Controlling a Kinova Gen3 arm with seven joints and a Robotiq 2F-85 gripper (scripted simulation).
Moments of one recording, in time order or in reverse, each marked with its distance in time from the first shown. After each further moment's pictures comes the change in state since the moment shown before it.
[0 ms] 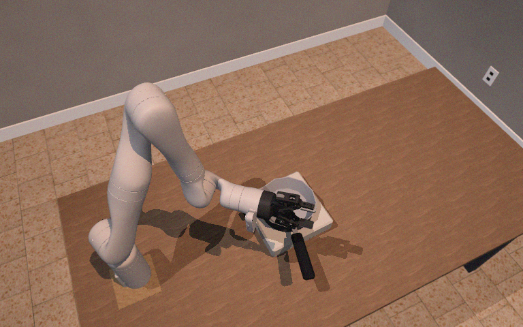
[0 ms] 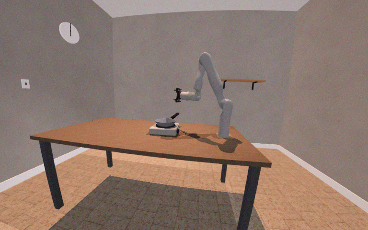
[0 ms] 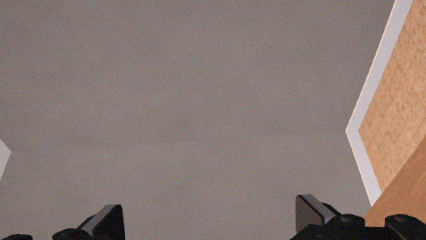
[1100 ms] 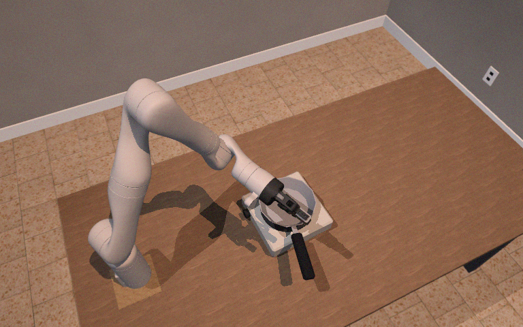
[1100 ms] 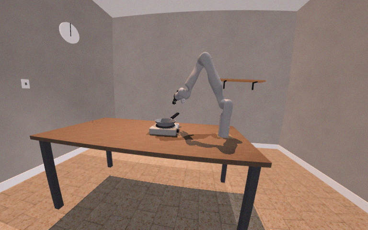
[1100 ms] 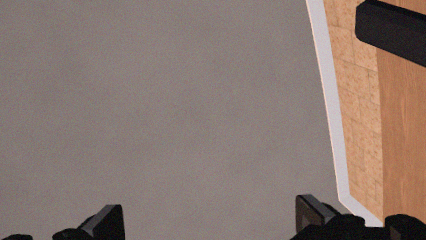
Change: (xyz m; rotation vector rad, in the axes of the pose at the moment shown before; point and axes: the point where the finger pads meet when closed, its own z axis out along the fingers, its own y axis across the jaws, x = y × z) arm -0.004 0.032 -0.011 -0.101 0.407 0.384
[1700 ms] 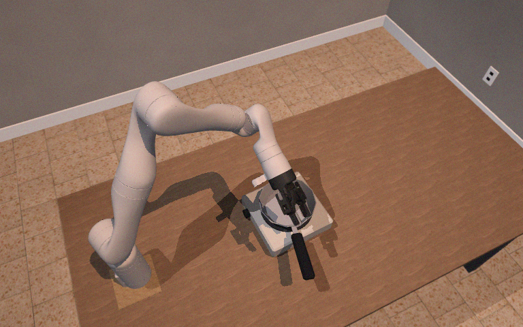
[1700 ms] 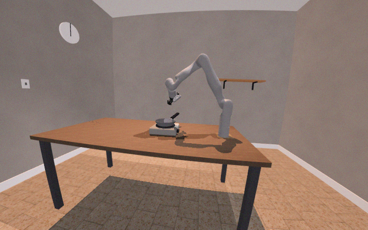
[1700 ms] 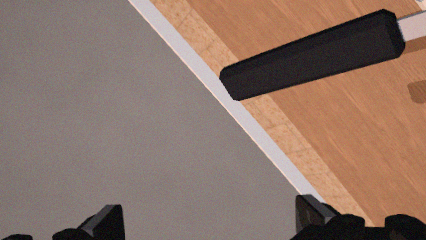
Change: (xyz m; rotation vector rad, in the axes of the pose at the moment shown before) arm 0.004 0.041 -0.015 -0.130 0.469 0.460
